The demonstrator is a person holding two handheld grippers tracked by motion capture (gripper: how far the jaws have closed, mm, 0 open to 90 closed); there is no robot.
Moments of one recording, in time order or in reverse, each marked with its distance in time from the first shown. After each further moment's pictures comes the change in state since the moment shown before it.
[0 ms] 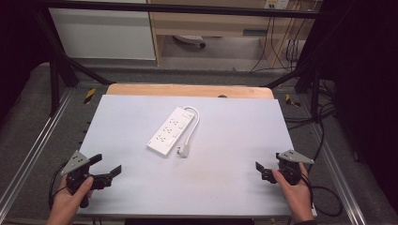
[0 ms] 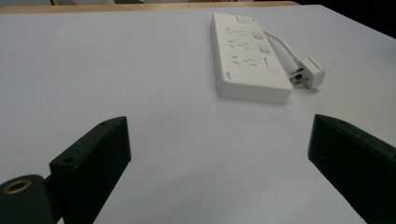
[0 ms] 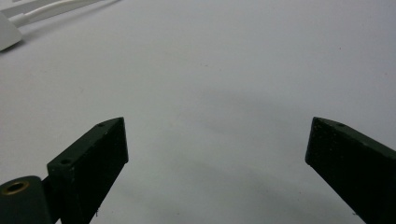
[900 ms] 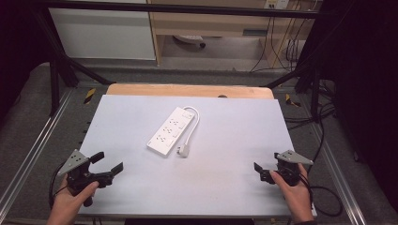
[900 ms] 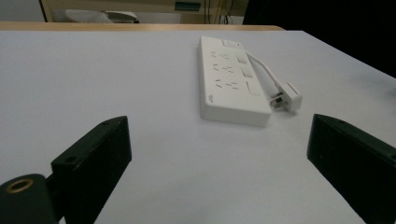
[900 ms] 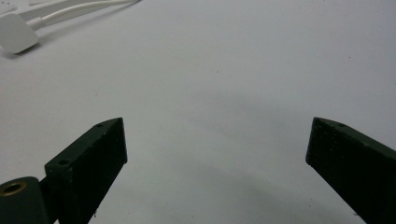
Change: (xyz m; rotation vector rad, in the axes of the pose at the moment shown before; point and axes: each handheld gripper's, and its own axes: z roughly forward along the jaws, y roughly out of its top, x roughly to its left) left arm -0.010 0.008 -0.003 -0.067 -0.036 -0.013; right arm 0.006 0.003 -0.003 -0.012 0.017 -0.019
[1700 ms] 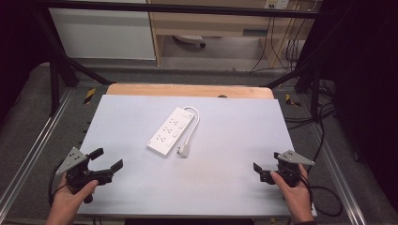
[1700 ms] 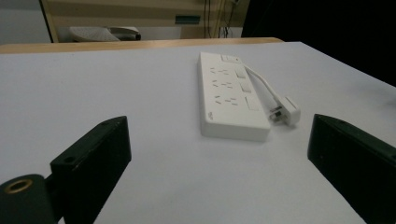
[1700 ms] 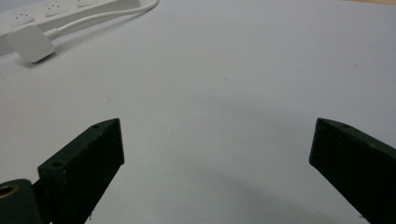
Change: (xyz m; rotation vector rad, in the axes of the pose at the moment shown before) left arm -0.001 0.011 0.000 -0.049 0.001 0.011; right arm 0.003 0.002 -0.003 -0.025 0.023 0.008
